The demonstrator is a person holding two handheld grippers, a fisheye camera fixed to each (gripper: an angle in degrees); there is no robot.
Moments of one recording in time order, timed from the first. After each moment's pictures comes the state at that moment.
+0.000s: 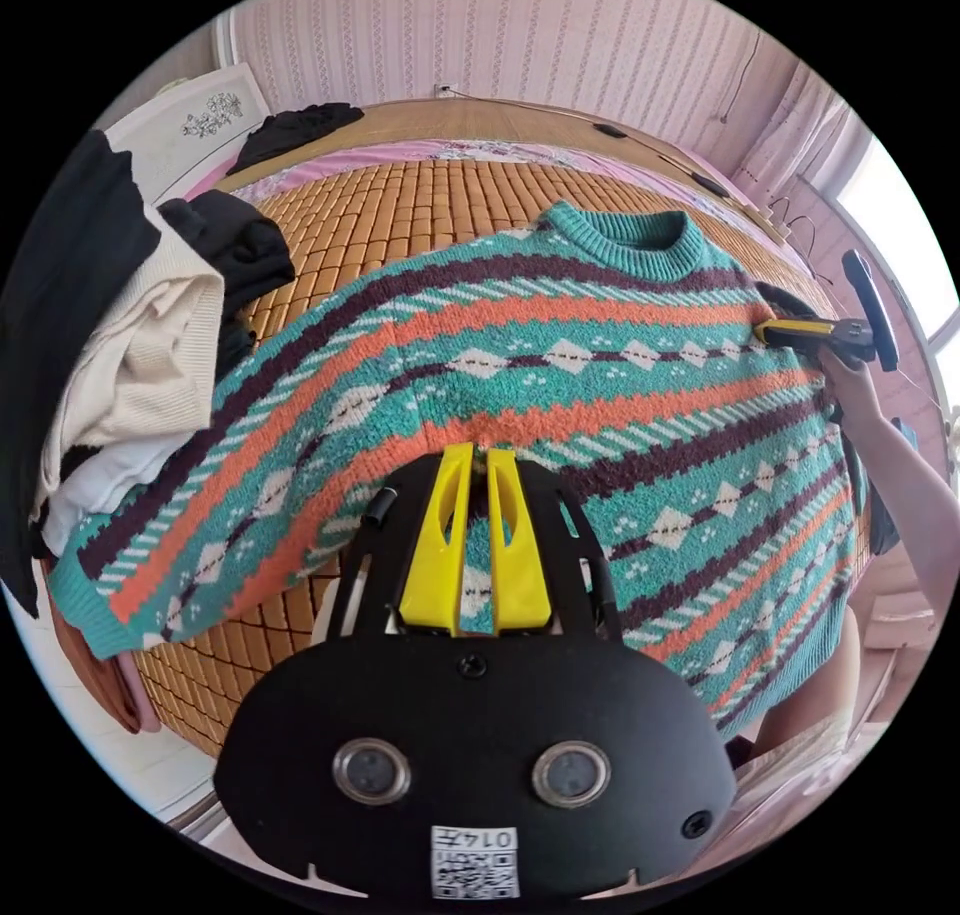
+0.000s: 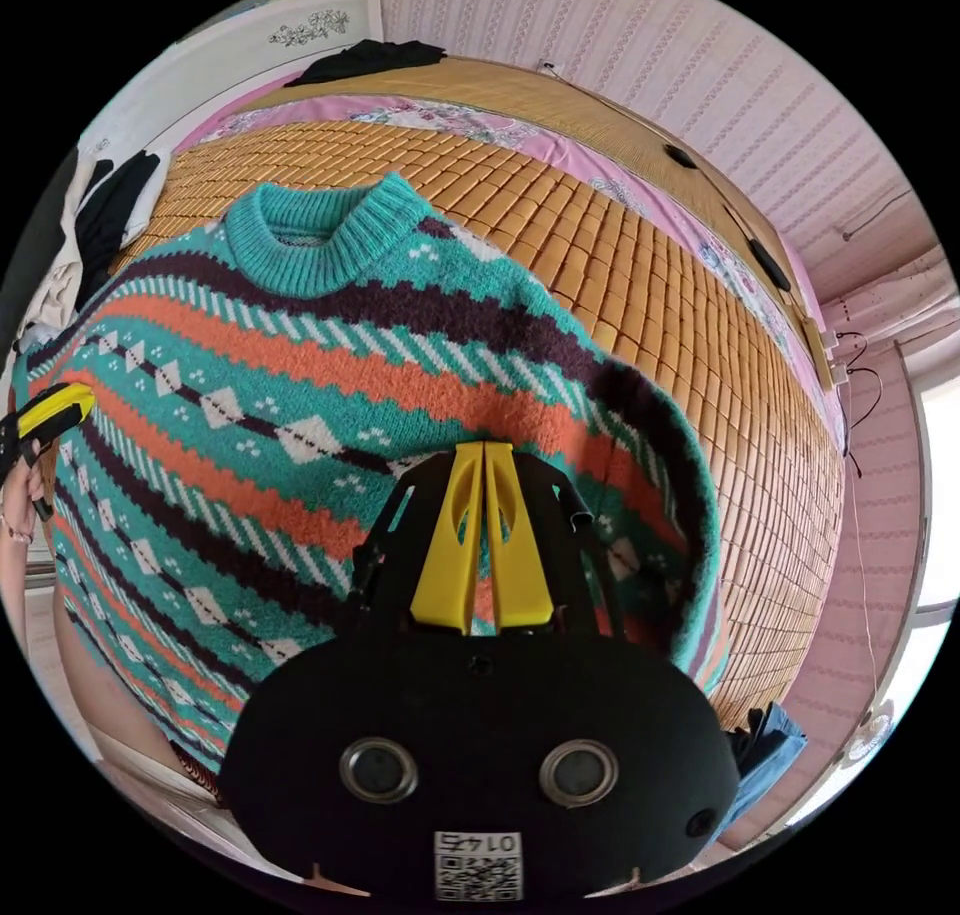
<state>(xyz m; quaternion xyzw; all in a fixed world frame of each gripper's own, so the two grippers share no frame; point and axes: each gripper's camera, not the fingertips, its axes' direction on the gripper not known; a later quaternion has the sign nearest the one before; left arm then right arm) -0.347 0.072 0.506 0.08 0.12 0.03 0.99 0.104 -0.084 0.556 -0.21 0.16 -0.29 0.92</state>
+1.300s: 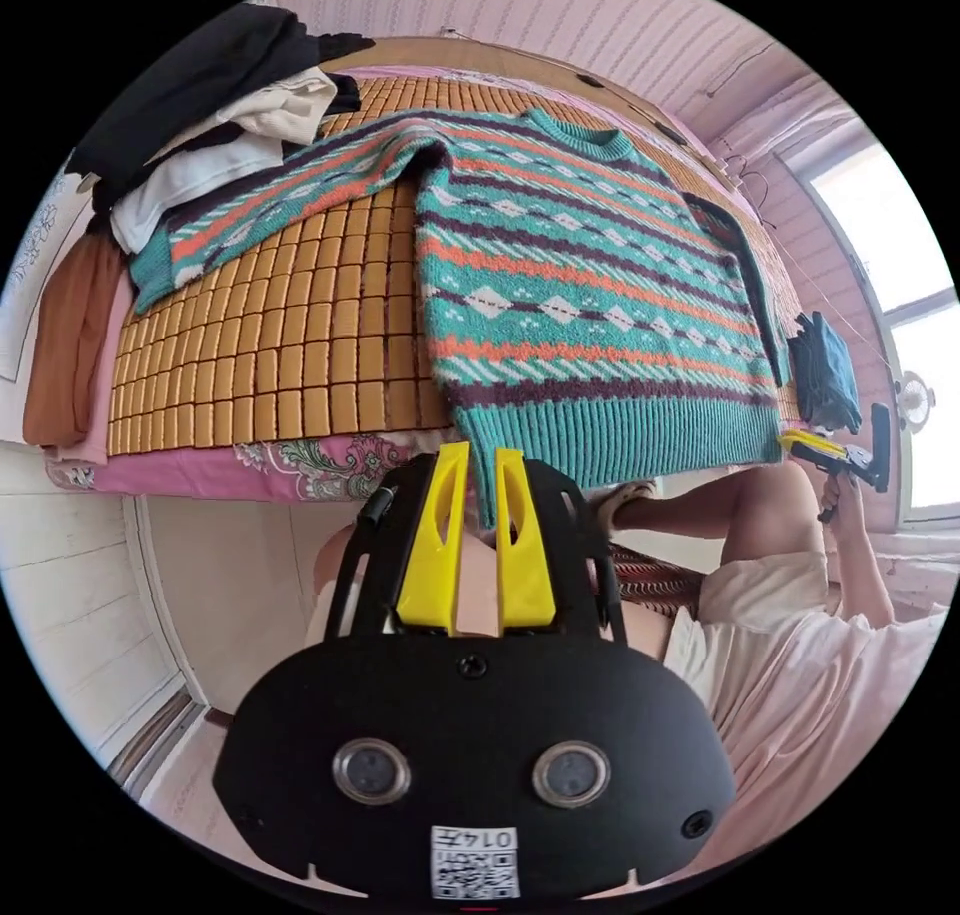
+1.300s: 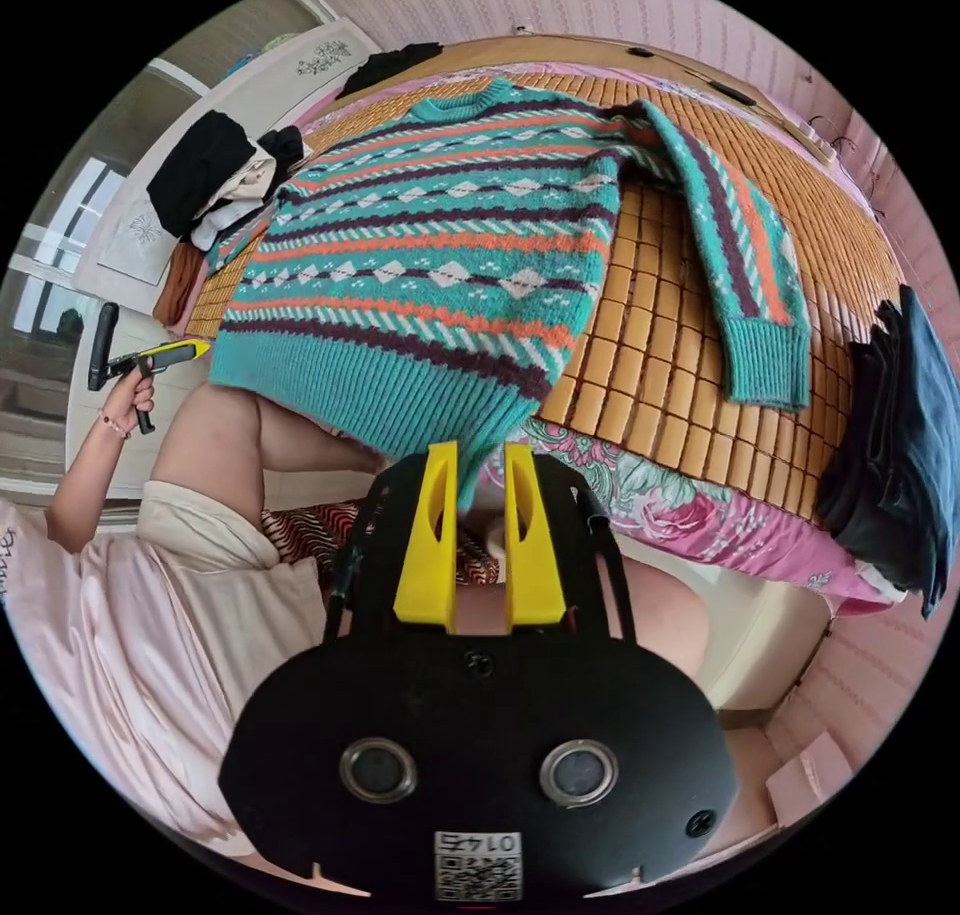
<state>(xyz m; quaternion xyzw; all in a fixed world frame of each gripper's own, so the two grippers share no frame) -0.345 0.371 0.441 0.01 0.17 0.02 0.99 0.269 0.208 0.249 -0.26 0.03 -0.19 0.95</state>
